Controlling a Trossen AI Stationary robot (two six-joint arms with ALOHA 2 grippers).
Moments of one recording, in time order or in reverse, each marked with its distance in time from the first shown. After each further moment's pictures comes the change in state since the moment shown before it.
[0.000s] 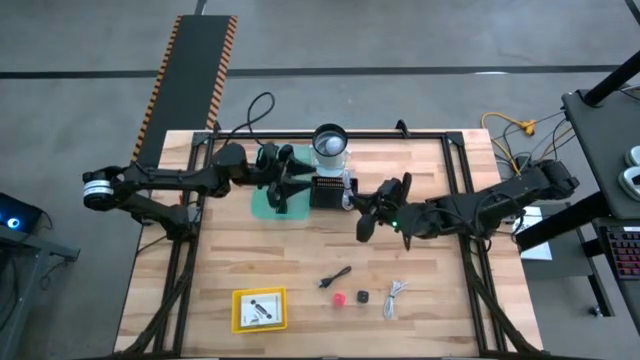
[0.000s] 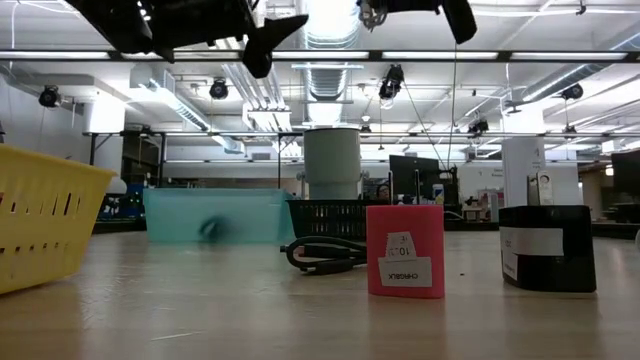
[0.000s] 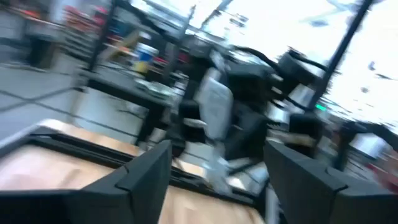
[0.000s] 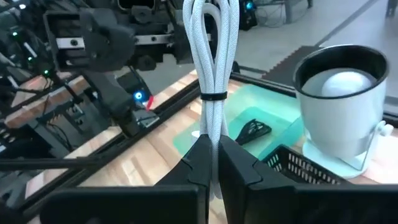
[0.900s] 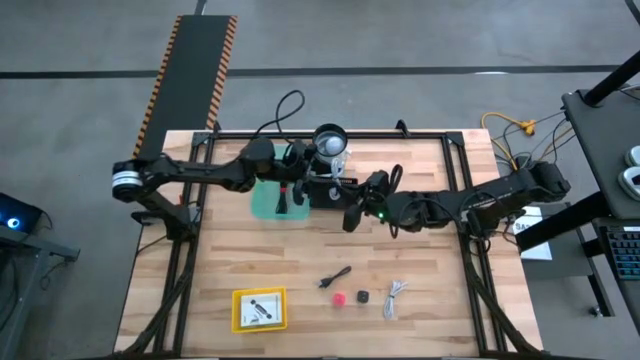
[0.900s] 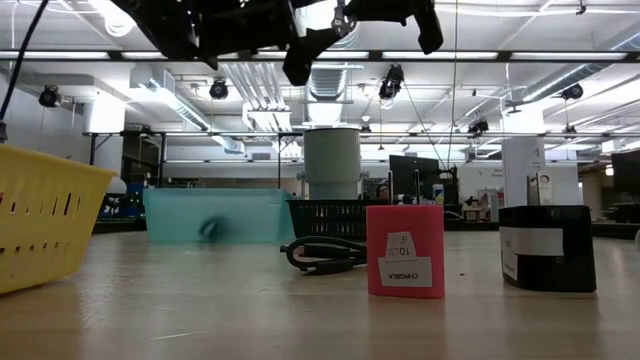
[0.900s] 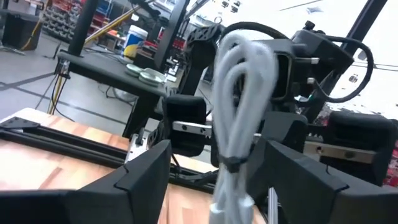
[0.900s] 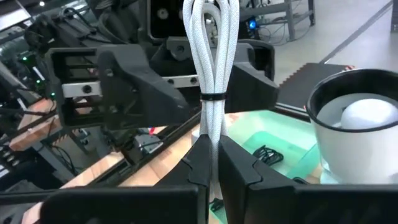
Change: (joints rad) left arm -0.009 0.244 0.204 0.001 0.065 -0.007; right arm -0.092 0.083 0.000 0.230 -0.062 -0.100
